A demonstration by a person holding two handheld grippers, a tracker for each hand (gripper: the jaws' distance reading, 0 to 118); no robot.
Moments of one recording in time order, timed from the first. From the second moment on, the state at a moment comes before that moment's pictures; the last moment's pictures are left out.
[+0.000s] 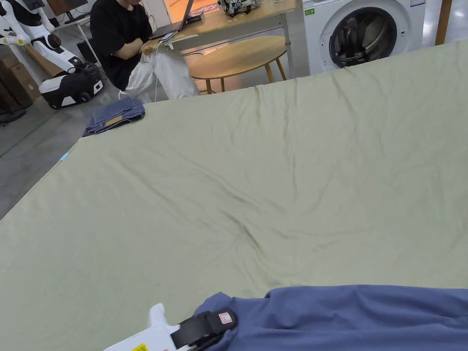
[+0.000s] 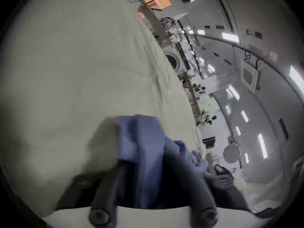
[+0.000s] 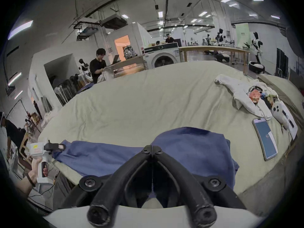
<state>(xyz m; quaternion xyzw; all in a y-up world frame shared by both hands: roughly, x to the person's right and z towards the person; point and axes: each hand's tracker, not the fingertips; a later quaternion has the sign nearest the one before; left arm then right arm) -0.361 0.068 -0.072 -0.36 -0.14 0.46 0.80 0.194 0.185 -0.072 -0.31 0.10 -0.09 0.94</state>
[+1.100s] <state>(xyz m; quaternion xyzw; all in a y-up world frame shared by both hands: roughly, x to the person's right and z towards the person) -0.158 0.146 -0.147 -0.35 -0.30 0.24 0.86 0.235 0.175 -0.049 -0.30 0.07 -0.15 0.94</state>
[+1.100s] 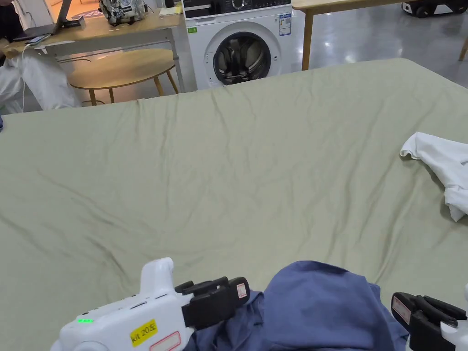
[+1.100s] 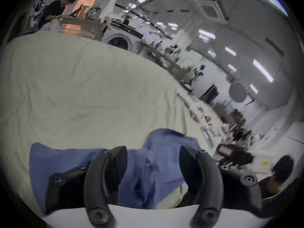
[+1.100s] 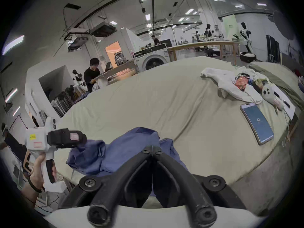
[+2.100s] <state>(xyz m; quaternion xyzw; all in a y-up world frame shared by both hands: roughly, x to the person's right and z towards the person) -0.298 0.058 -0.126 -0.41 -0.19 0.46 0.77 0.224 0.168 -0.050 -0.33 0.09 -0.15 0.93</state>
